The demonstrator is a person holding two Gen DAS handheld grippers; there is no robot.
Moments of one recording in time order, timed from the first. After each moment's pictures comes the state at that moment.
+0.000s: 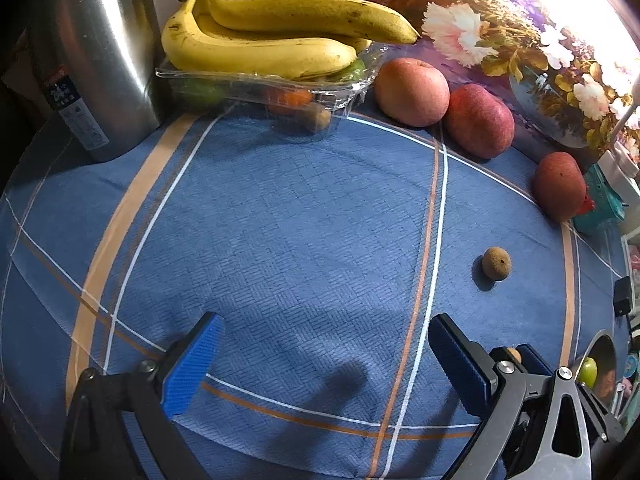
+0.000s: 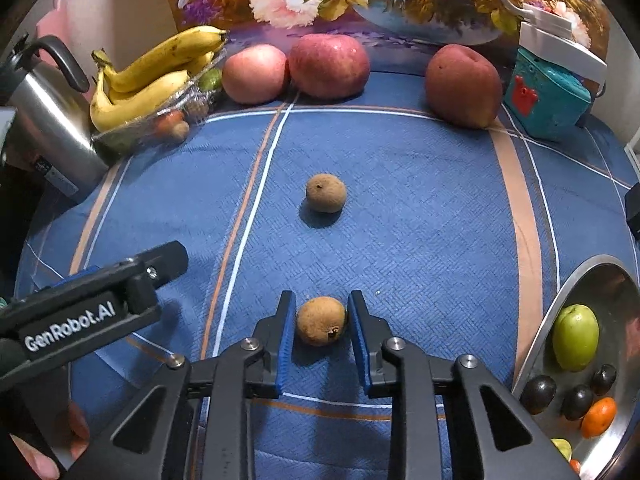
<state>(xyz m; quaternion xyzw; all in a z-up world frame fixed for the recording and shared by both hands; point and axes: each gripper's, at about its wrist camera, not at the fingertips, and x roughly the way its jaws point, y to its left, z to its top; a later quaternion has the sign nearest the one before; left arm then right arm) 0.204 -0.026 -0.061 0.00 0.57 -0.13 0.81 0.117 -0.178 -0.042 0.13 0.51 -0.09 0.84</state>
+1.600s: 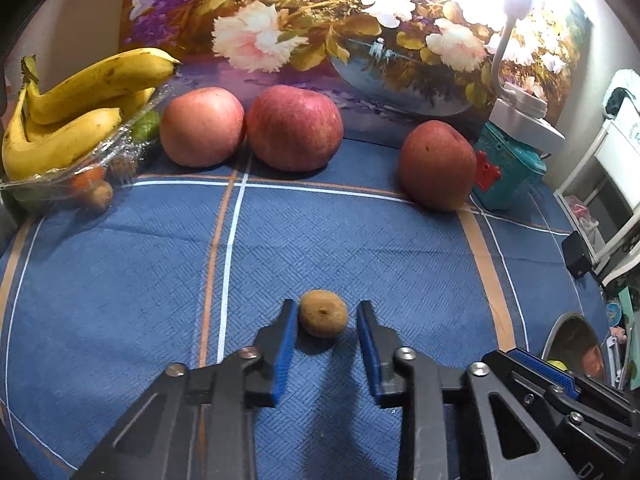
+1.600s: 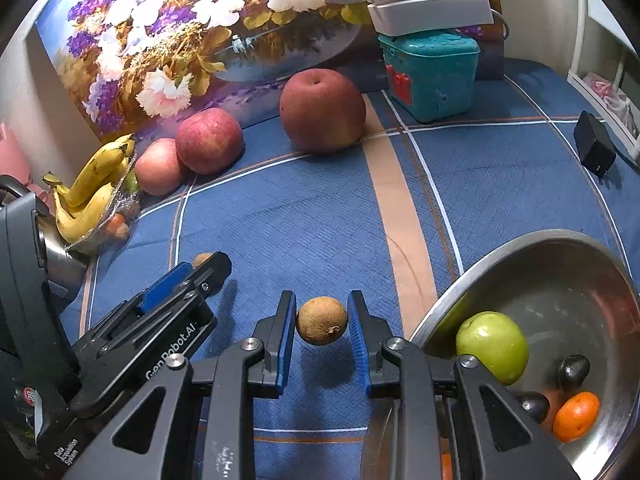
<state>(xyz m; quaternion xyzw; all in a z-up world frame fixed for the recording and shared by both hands) 0.195 -0.137 -0.068 0.03 0.47 -0.31 0.83 0.085 -0.267 -0.028 0.25 0.46 -0.17 0.84</state>
